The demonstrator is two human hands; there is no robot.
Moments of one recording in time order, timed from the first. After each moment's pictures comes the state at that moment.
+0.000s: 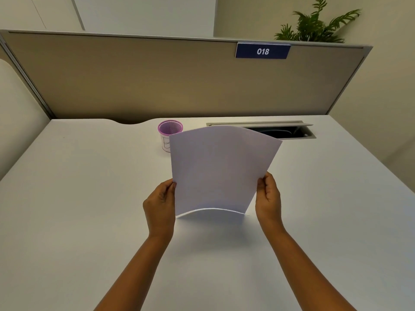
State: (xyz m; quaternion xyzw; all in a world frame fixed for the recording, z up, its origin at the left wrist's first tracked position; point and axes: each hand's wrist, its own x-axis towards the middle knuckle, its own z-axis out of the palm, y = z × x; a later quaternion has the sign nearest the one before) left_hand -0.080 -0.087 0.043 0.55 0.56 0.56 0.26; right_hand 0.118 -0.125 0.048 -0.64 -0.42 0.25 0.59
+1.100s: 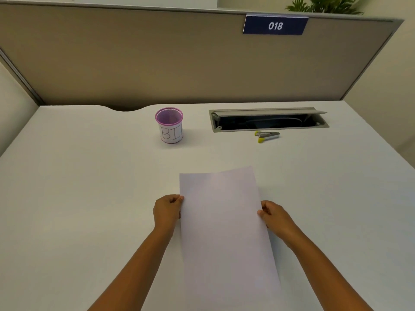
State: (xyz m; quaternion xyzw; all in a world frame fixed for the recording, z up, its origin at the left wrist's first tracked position) left_hand -0.076 -0.045 -0.016 0.42 0.68 0.33 0.50; right_hand 0.169 -0.118 -0.016 -0.78 -0.44 0.39 0.20
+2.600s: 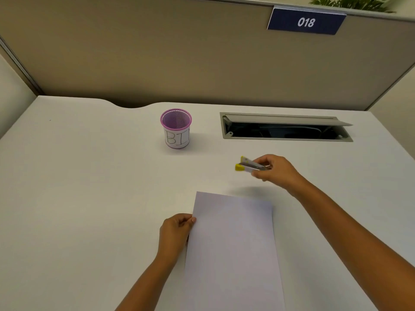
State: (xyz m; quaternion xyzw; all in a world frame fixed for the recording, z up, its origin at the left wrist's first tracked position) left_hand -0.069 -0.038 -0.047 0.46 0.64 0.30 0.53; right_hand 0.193 0.036 0.037 -0.72 -0.52 0.38 0.24
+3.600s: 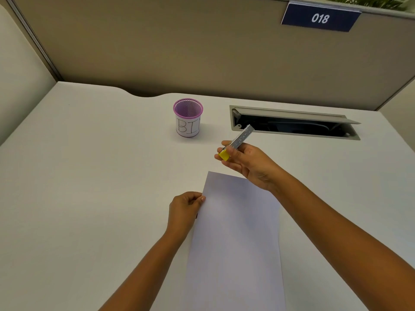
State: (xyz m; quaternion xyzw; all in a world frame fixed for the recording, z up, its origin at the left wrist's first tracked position) left_hand -0.065 -0.043 -0.025 0.47 0.62 0.35 0.52; right_hand 0.102 0.019 0.068 -0.50 -0.36 0.68 0.40
